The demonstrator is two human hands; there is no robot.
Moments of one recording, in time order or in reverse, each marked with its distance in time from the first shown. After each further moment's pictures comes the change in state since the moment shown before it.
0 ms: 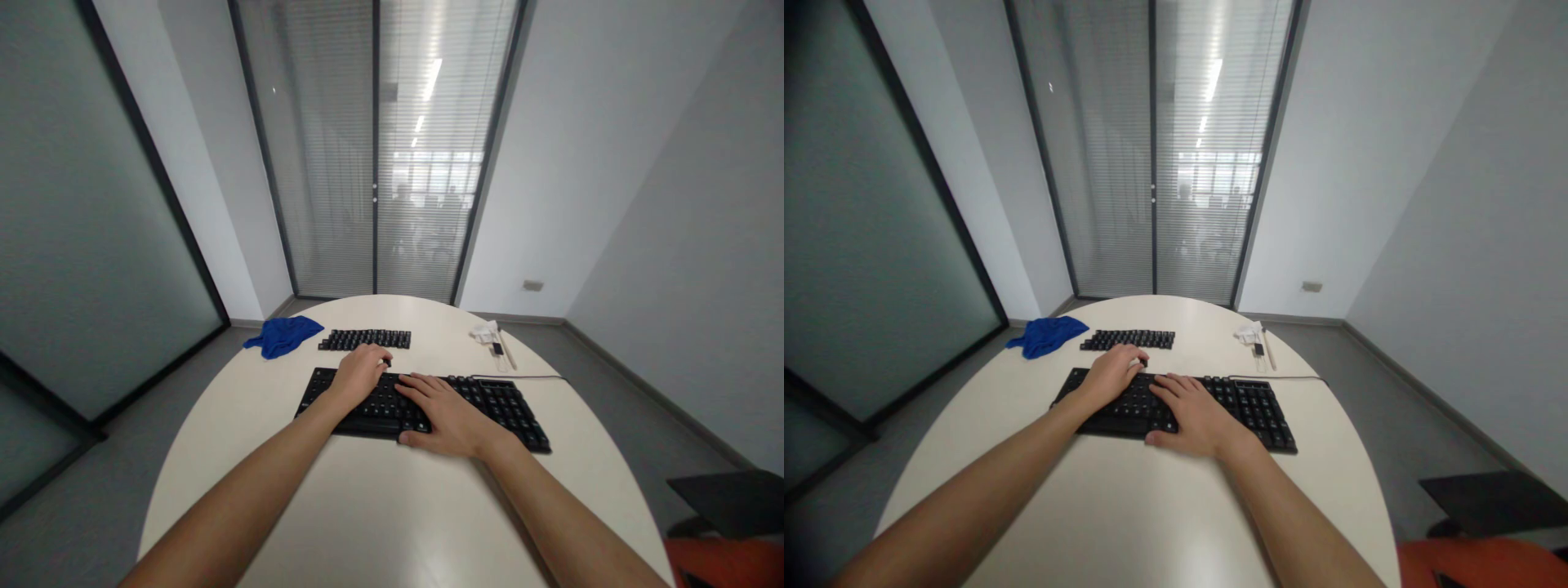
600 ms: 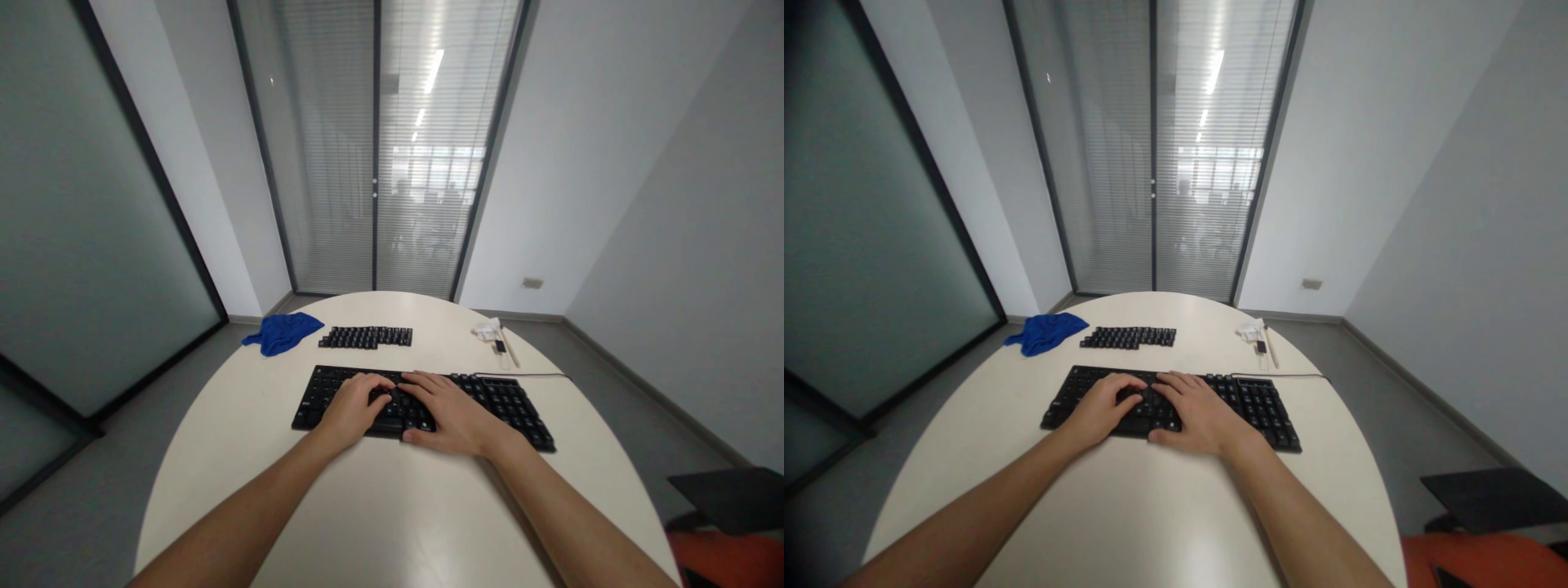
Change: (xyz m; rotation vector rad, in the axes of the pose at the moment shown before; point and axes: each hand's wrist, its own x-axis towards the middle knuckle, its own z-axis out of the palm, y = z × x) left_hand -0.056 0.011 0.008 -0.433 0.017 -0.085; right_hand 0.001 -0.003 -0.005 -0.019 -0.006 0.001
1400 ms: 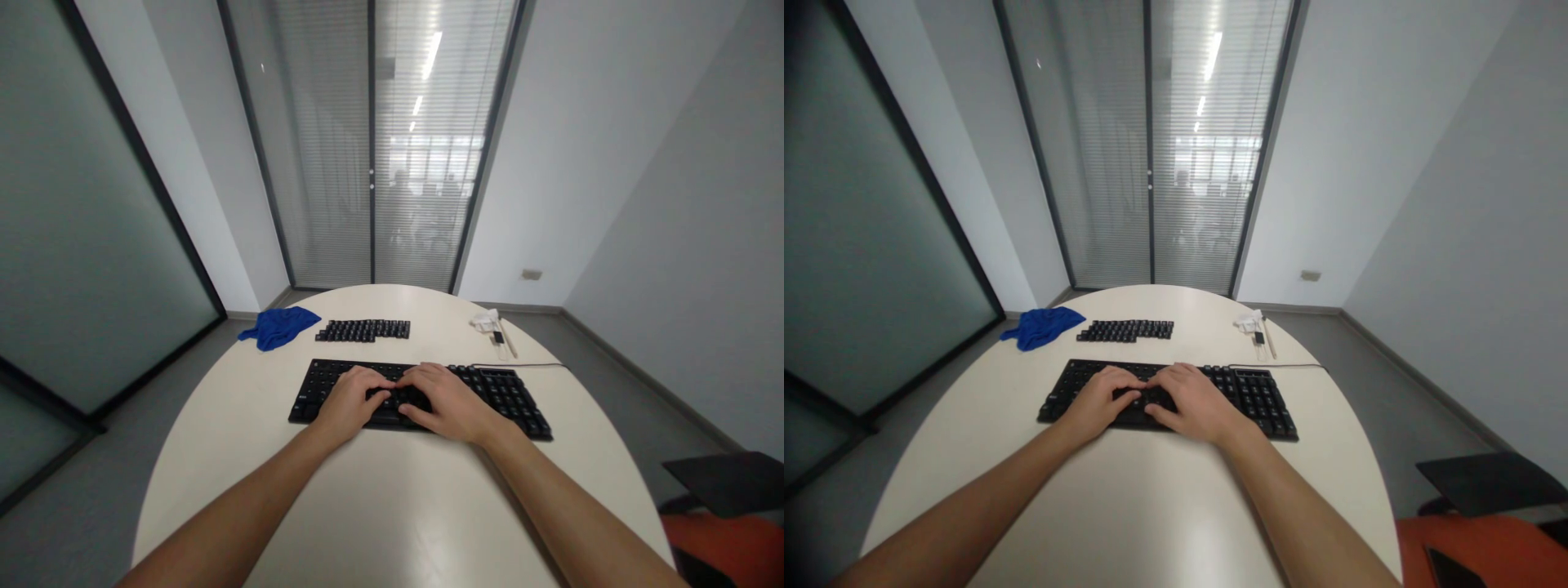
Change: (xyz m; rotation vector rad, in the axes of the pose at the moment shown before) left_hand -0.001 0.002 -0.001 0.026 -0.025 0.075; right_hand 0.005 -0.009 -0.006 0.106 0.167 -0.092
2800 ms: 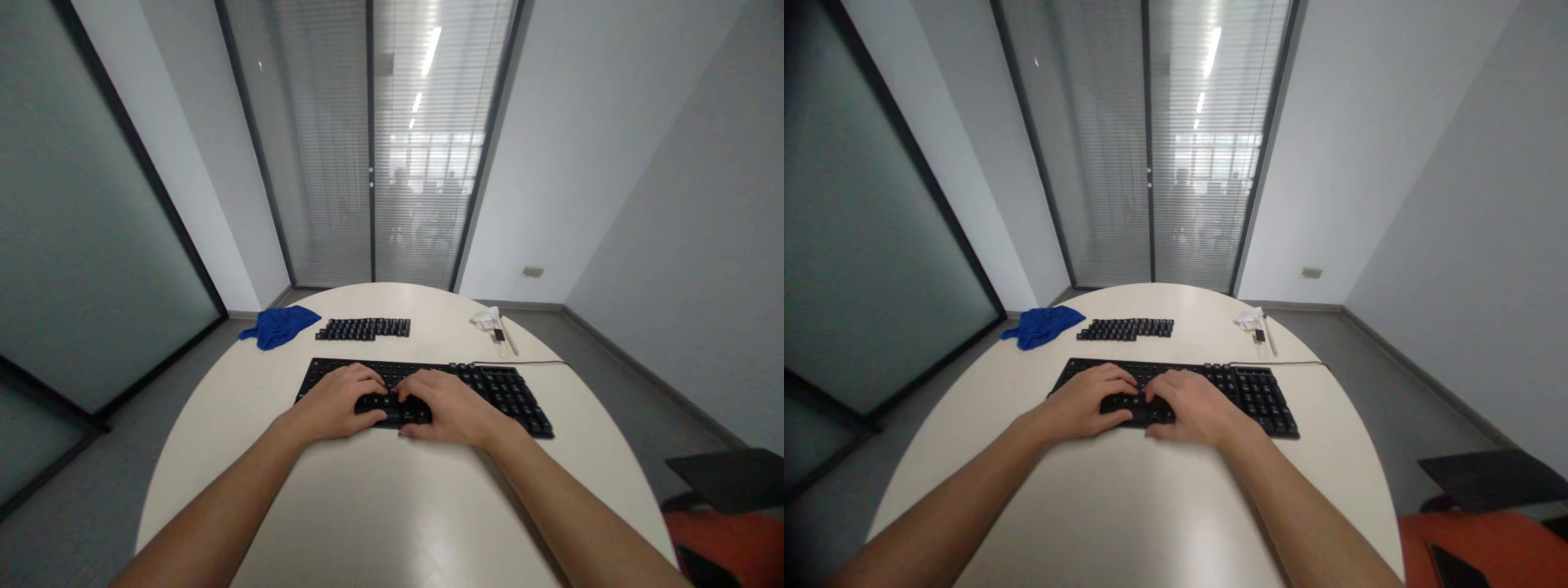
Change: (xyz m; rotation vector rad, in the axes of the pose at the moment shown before) left_hand -0.004 0.013 -0.044 0.217 -0.273 0.248; right_hand -0.002 -0.006 -0.002 -0.040 -0.093 -0.029
